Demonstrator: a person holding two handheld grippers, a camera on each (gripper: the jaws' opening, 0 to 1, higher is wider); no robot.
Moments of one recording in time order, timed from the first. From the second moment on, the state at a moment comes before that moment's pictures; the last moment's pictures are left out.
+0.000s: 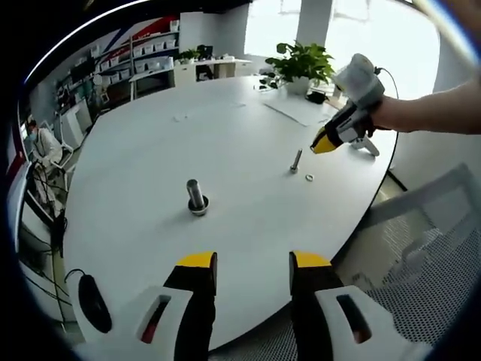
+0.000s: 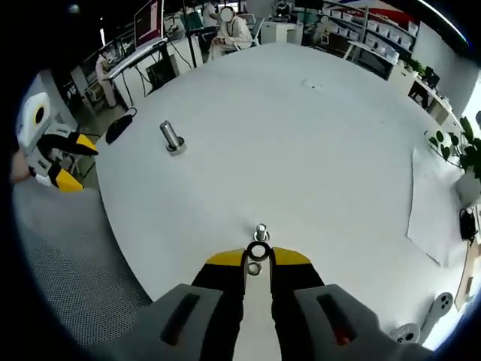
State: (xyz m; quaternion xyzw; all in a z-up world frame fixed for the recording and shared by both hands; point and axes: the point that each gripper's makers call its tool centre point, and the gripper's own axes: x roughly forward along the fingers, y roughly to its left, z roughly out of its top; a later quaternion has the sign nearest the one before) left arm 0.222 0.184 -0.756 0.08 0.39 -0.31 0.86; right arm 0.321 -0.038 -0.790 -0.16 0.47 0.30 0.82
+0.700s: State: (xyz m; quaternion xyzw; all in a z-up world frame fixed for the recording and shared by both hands) left arm 0.219 0.182 -0.755 0.08 0.39 -0.31 0.86; right arm 0.340 -0.032 -0.807 -0.21 0.48 0.31 0.80
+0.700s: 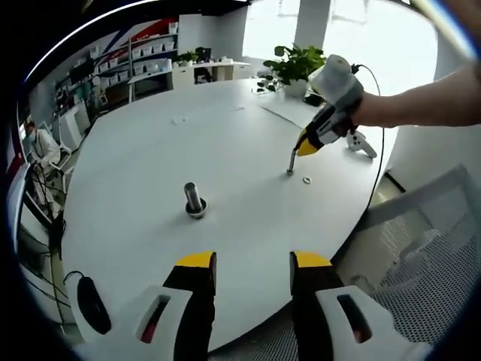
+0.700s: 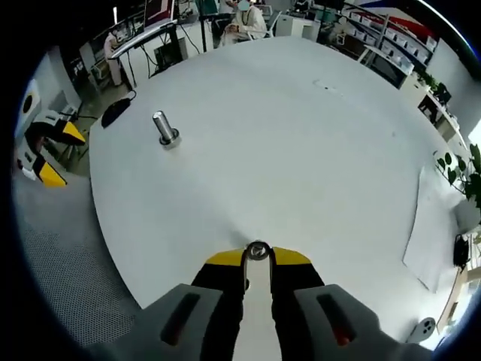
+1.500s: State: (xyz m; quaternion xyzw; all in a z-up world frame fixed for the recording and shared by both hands) left arm 0.219 0.183 -0.758 0.09 0.39 -0.31 0.86; right arm 0.336 -0.030 -0.845 -0.23 0.52 0.32 0.76
